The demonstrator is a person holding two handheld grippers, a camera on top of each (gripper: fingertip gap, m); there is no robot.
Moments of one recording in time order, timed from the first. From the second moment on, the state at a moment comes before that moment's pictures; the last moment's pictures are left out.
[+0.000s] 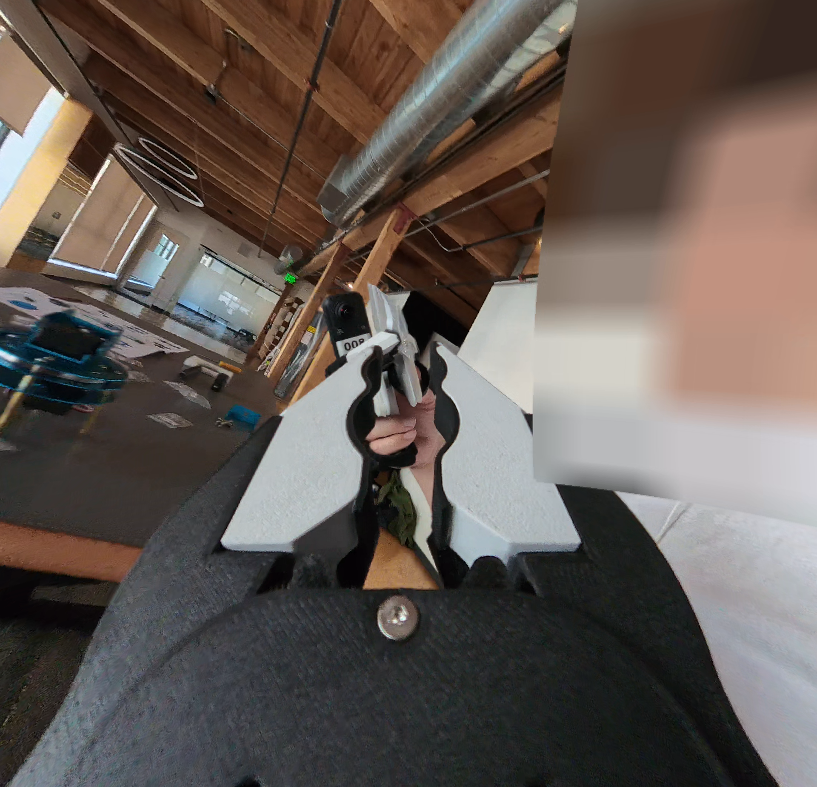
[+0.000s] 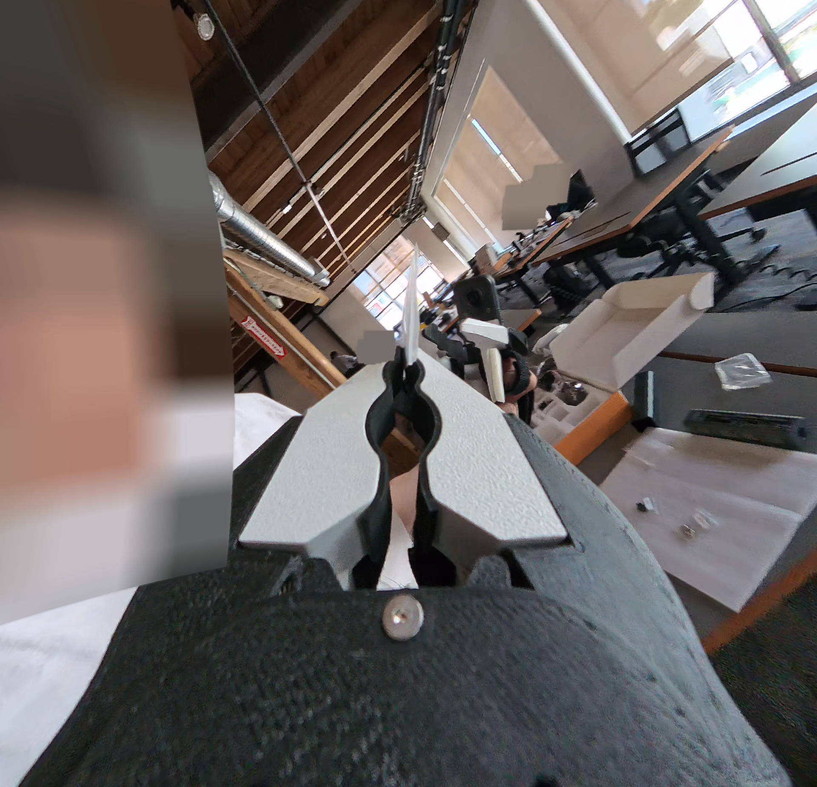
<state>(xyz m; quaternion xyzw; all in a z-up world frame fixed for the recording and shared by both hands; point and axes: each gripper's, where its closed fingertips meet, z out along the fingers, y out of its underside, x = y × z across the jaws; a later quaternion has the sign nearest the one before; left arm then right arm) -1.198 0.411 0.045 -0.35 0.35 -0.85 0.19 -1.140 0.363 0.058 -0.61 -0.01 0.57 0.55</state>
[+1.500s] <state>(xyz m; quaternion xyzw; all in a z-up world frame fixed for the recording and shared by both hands) -0.846 0.135 0.036 -0.41 0.41 -0.82 -0.04 -0.838 0.126 0.030 -0.63 0.10 0.52 0.56</state>
